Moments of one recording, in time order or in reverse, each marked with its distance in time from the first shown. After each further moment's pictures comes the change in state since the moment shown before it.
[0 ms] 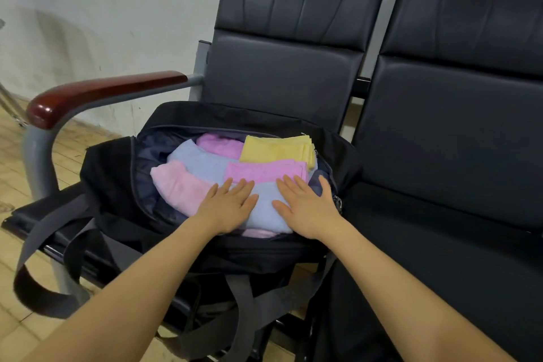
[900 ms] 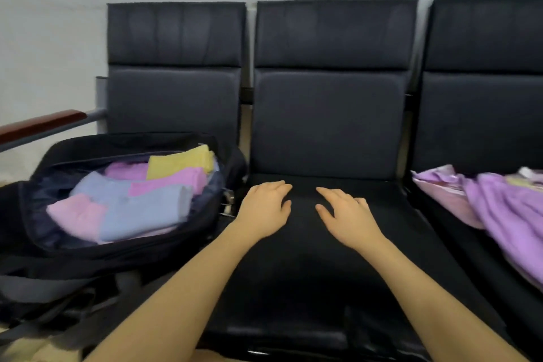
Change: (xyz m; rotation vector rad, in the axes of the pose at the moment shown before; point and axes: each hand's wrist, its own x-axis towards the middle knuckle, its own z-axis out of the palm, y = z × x) left_hand -0.055 0.285 0.004 -0.019 0.289 0.530; right_hand -0.239 0.175 -0.023 0.241 0.347 0.389
